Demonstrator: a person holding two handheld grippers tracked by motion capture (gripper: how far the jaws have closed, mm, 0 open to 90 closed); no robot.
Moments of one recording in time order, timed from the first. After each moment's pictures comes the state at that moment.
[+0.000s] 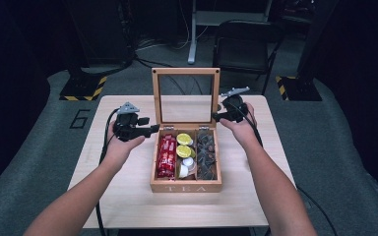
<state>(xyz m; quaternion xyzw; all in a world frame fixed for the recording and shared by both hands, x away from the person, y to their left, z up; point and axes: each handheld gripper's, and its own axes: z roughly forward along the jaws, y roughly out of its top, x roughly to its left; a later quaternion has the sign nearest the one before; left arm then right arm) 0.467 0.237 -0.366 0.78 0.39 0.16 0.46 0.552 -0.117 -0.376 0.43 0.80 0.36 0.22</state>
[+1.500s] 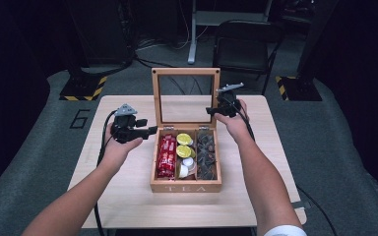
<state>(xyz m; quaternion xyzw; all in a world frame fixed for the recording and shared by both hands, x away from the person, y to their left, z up) 0.462 0.243 -0.368 0.78 0.39 0.16 0.46 0.579 -0.102 -0.385 0.43 0.80 0.38 0.19</state>
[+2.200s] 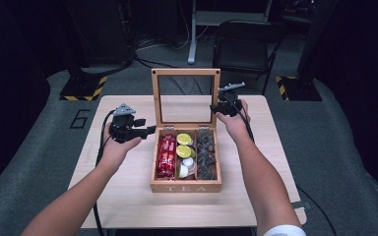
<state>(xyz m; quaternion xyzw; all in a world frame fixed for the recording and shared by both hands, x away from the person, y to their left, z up) 0.462 0.247 -0.367 0.78 0.40 0.17 0.45 0.577 -0.103 -0.382 0.46 0.78 0.37 0.21</state>
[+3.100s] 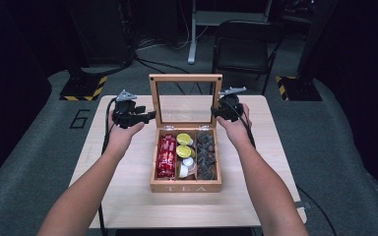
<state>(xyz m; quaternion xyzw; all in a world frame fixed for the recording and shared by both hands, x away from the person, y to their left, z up) 0.502 0.243 -0.356 0.75 0.43 0.20 0.46 0.553 -0.103 -0.378 0.45 0.78 0.38 0.23</state>
